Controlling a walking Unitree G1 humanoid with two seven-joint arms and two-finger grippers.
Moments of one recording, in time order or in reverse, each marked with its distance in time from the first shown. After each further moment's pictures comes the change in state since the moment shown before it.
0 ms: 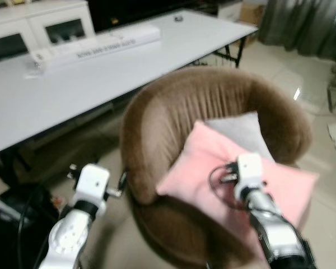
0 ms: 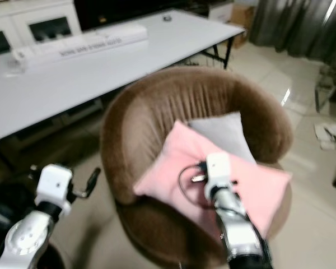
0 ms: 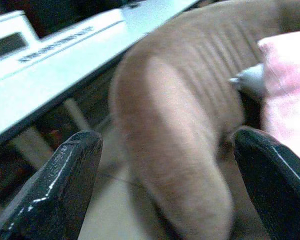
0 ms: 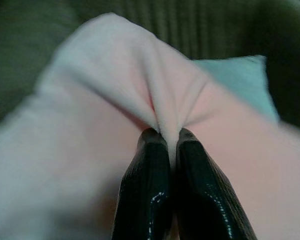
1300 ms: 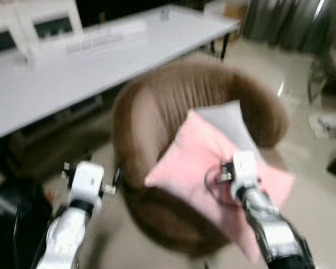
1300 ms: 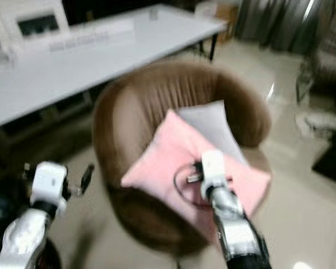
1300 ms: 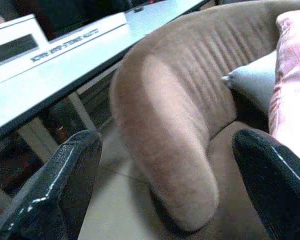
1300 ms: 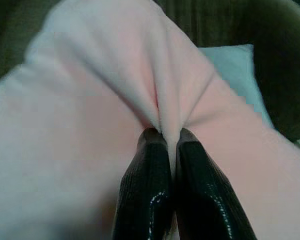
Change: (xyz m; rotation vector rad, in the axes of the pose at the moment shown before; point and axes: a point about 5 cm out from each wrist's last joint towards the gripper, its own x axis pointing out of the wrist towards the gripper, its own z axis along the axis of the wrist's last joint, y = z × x) left arm -0.001 0.009 -0.005 -0.004 0.022 0.093; right arm 0.000 0.010 0.002 -0.016 -0.006 0.080
